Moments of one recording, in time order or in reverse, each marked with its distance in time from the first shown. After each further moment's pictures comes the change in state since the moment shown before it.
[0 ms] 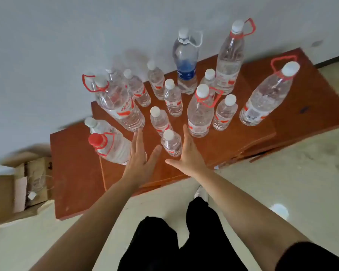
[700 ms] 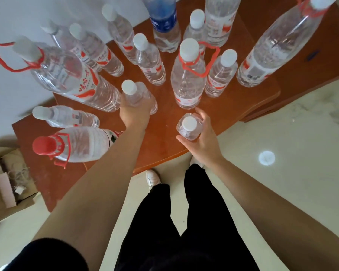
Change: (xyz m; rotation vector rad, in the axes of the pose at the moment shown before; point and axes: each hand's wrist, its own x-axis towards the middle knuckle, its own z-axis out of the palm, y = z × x) left_hand 0.150 0.010 0.069 -0.453 0.321 -0.496; right_hand -0.014 0.067 -0.011 0.273 0.356 0.099
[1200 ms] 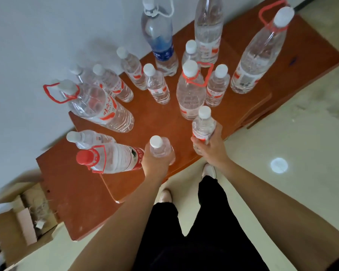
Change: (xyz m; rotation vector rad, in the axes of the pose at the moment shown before) left_hand -0.074 -0.067 -0.068 0.200 -0.270 0.123; right_hand -0.015 -0.002 0.021 0.139 0.193 0.165
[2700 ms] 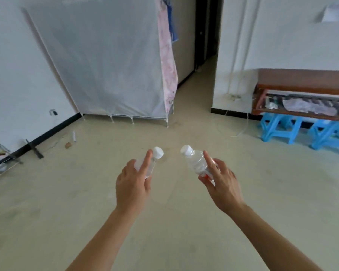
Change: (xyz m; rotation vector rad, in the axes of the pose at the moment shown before) left_hand -0.854 -0.336 -0.043 0.231 -1.430 2.455; right_hand -1.143 0.053 -0.048 -0.603 1.901 0.804
